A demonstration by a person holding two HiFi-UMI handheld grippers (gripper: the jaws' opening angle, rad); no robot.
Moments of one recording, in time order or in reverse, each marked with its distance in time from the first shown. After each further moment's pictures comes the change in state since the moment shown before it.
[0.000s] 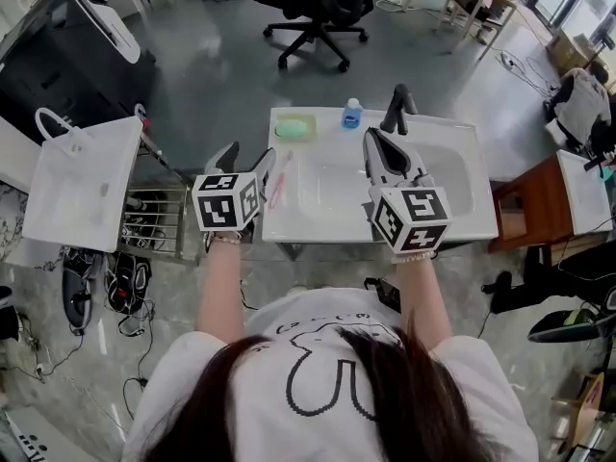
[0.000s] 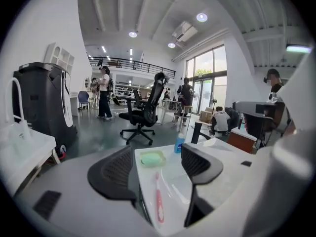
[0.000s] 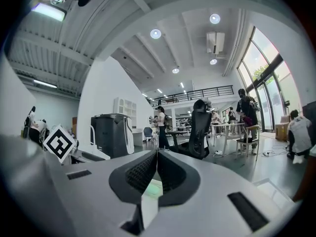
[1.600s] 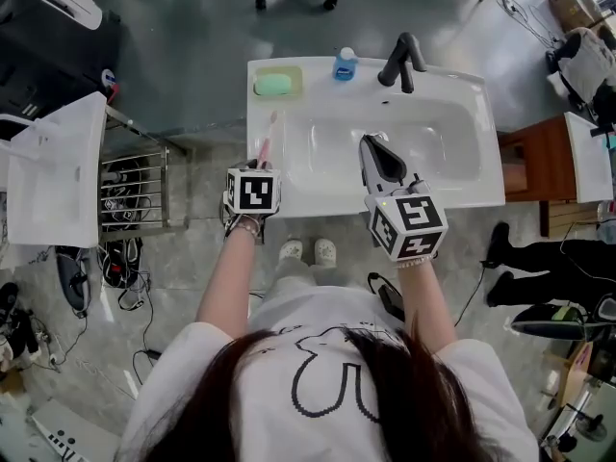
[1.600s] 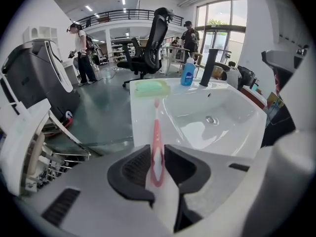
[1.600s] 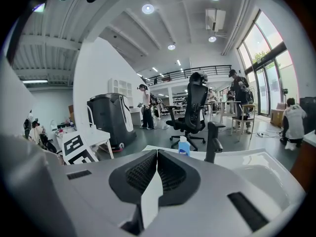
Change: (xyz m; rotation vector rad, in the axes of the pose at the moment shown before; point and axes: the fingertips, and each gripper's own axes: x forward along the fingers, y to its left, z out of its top) left arm 0.072 -0.003 -0.198 0.023 0.598 0.095; right arm 0.004 -0.013 -0.121 0.054 0.255 -0.025
